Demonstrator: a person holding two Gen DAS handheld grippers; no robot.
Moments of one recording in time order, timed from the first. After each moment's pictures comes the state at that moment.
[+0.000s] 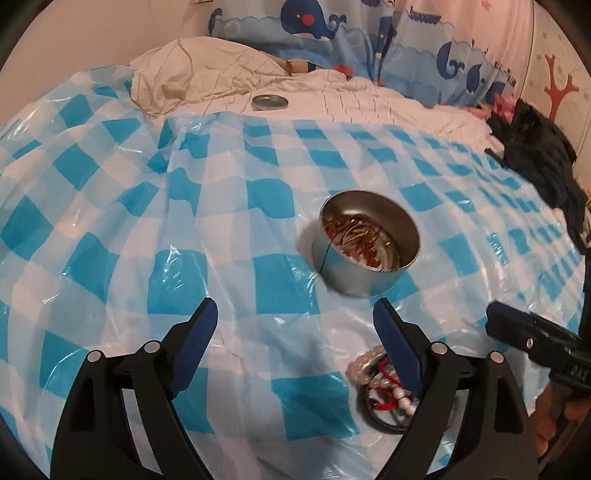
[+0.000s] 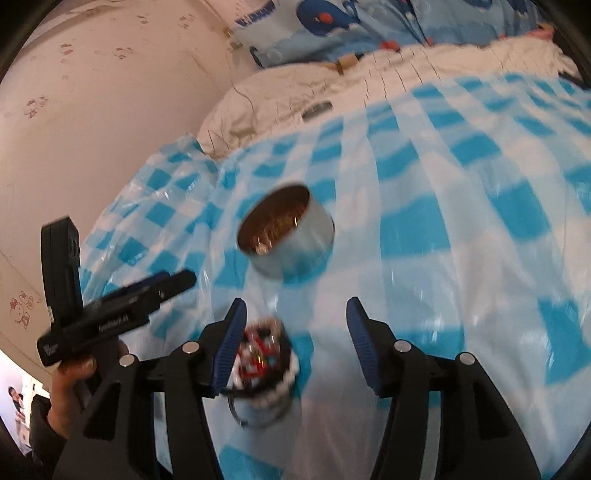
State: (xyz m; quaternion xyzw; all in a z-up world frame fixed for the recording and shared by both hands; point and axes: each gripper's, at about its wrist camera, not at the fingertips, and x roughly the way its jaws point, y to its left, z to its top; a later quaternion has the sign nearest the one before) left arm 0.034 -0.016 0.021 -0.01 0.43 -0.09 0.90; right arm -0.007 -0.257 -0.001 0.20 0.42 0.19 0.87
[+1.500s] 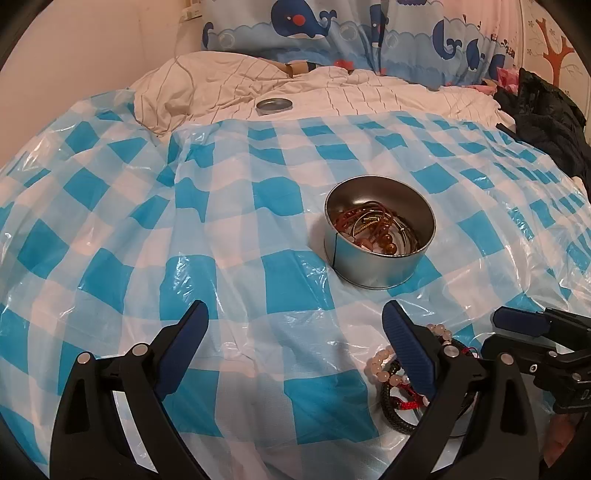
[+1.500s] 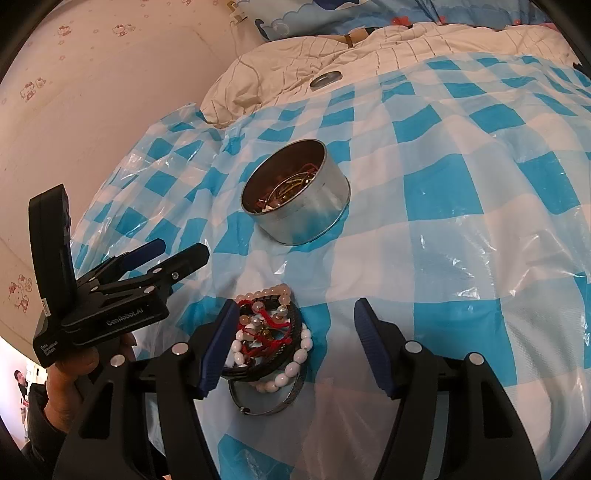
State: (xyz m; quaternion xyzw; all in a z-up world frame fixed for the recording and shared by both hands) left arm 0.031 -0.032 0.015 0.06 0.41 -0.06 0.91; right arm -0.001 -0.238 -0.017 0.18 0.45 0.21 0.85
